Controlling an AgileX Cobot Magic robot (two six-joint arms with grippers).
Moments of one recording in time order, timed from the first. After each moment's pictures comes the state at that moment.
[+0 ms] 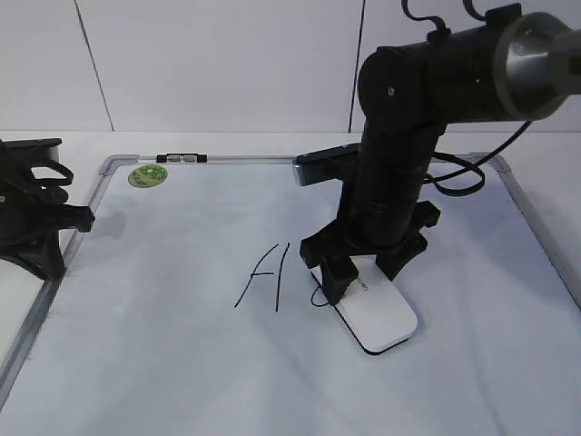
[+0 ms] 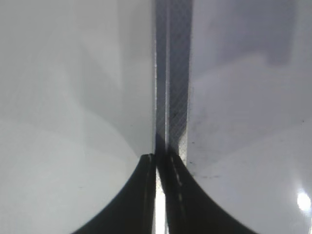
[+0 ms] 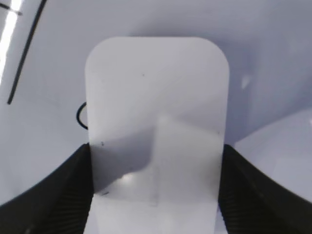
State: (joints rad) left arm -0.12 1.90 -1.17 -0.10 0.81 -0.11; right arm 0.55 2.00 -1.45 0.06 1.06 -0.01
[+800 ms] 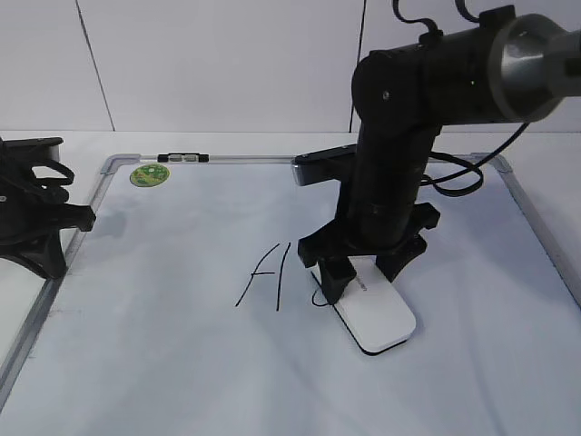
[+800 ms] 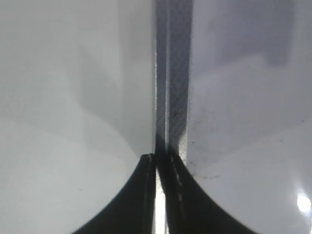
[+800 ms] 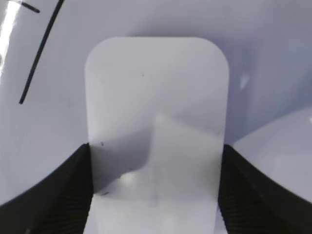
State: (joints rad) left arm -0.12 1.90 -1.17 -0.10 0.81 -0.11; right arm 0.55 2.00 -1.45 0.02 1.06 0.05
